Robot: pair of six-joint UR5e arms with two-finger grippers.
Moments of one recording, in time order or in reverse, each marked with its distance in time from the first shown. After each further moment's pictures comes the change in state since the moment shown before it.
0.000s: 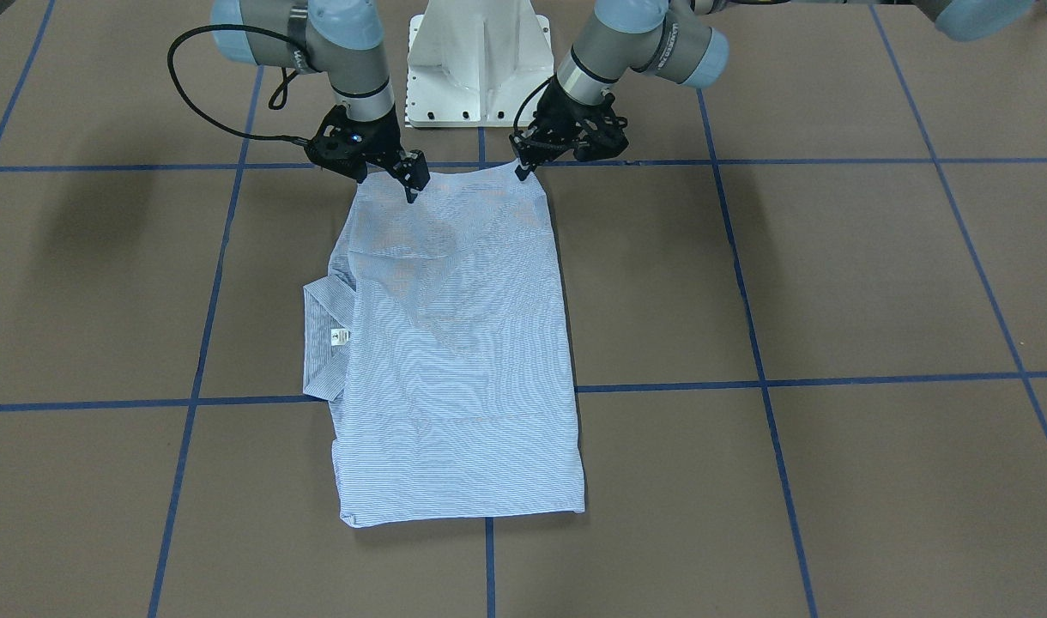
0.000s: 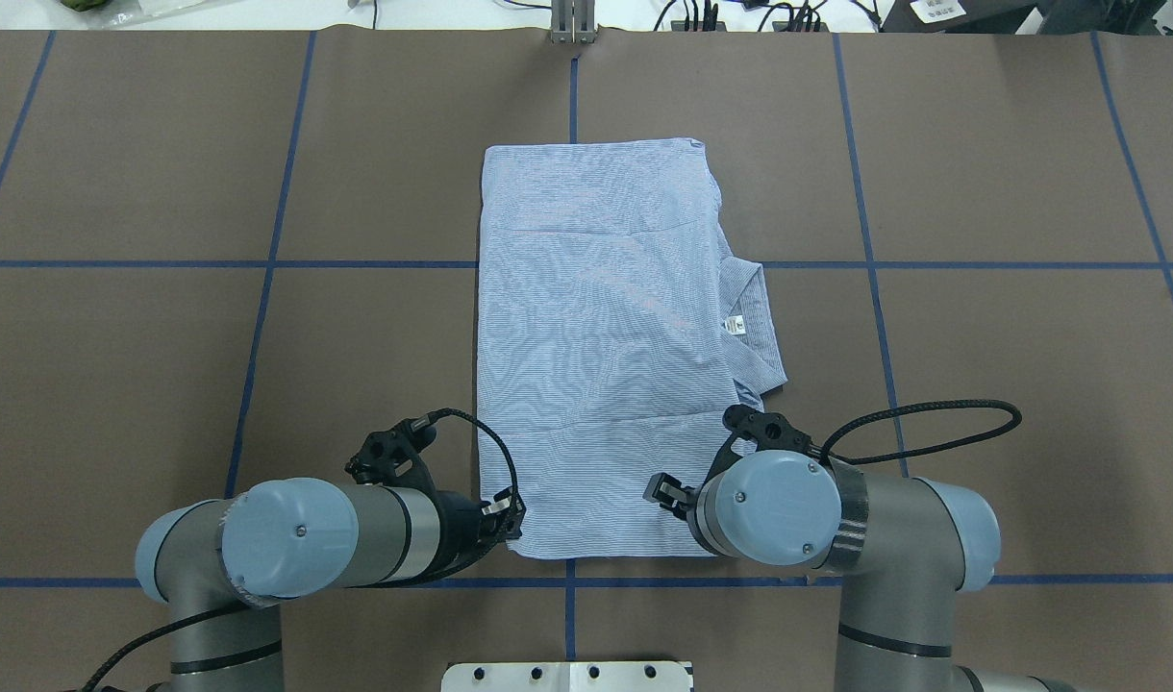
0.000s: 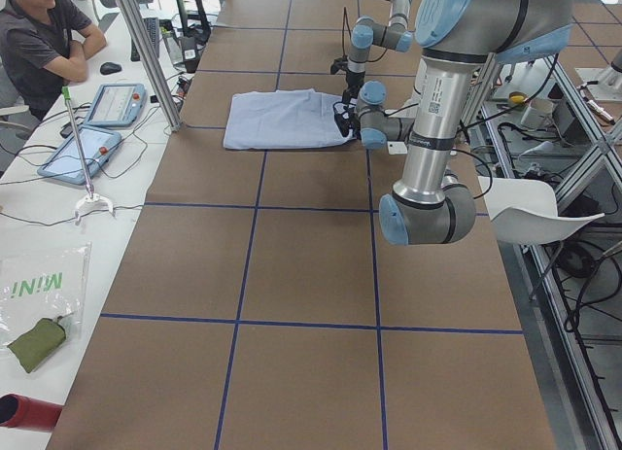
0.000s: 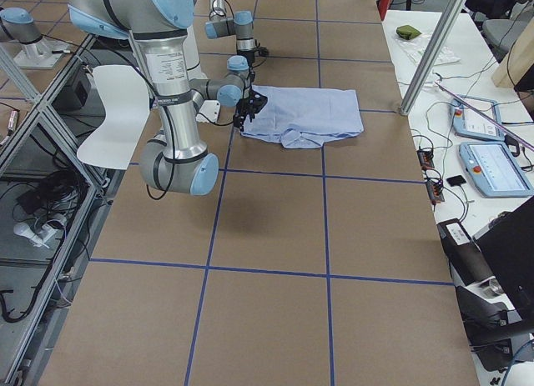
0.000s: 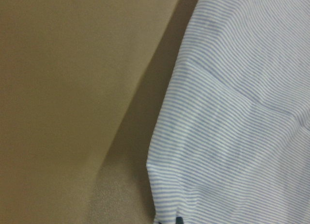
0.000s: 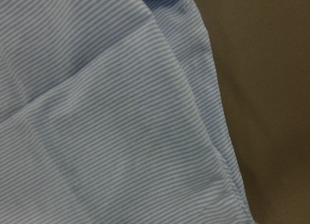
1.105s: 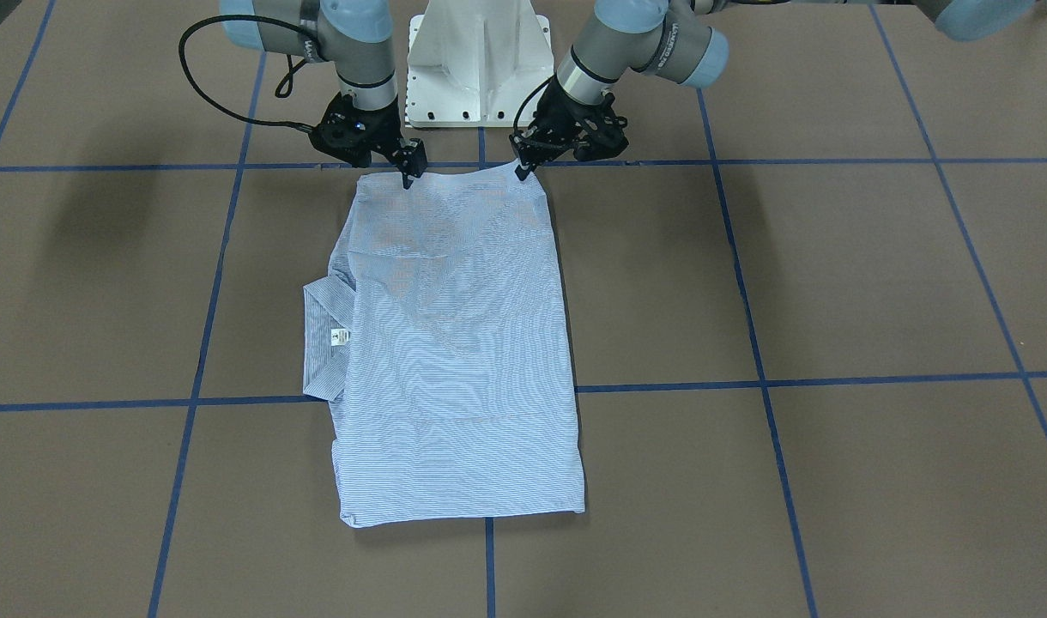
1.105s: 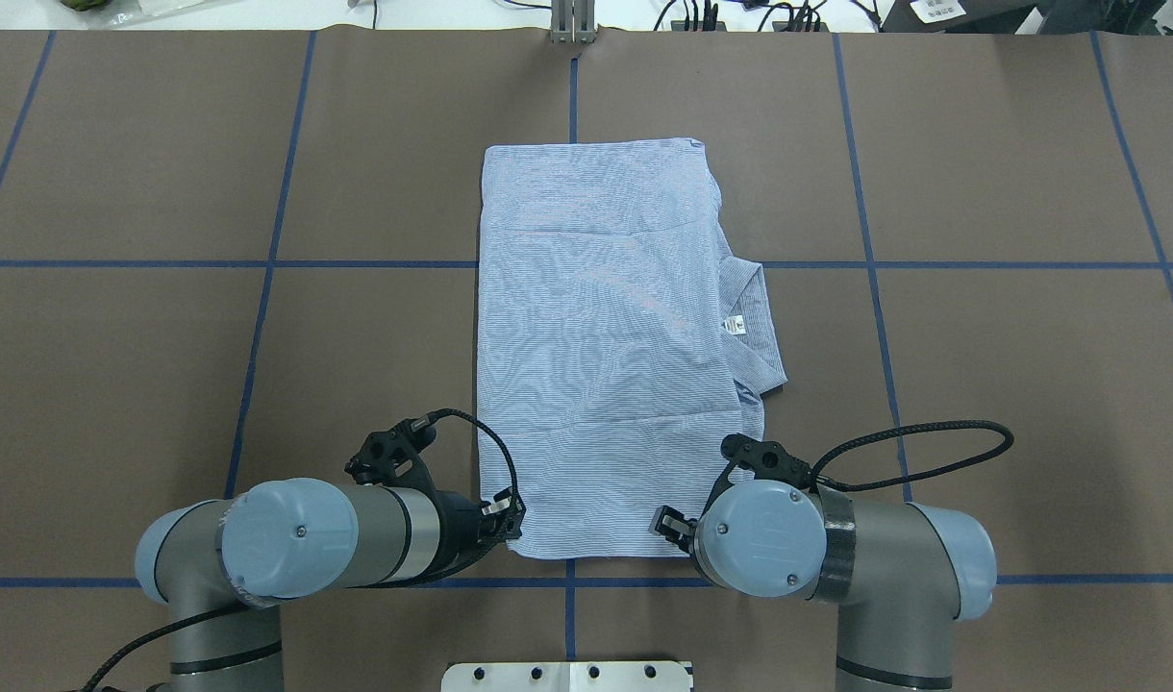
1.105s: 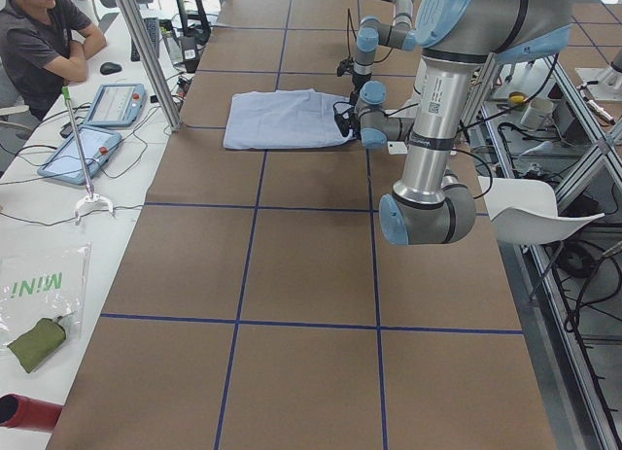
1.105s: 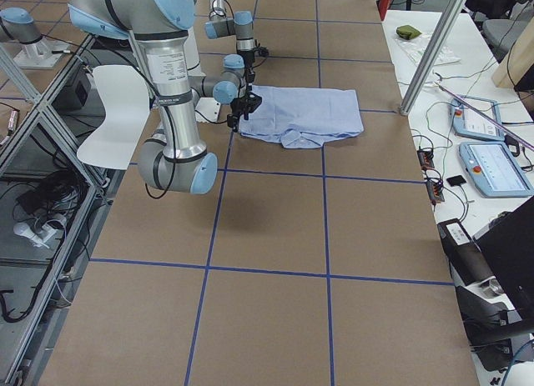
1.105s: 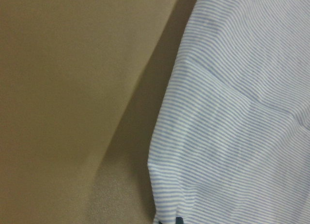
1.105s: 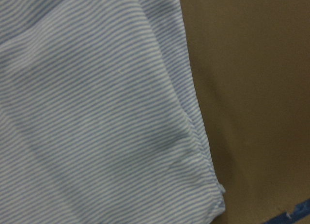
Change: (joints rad) left arm 0.000 0.000 -0.001 0.000 0.002 0.000; right arm -0.048 0.000 0.024 -0.090 0.006 0.001
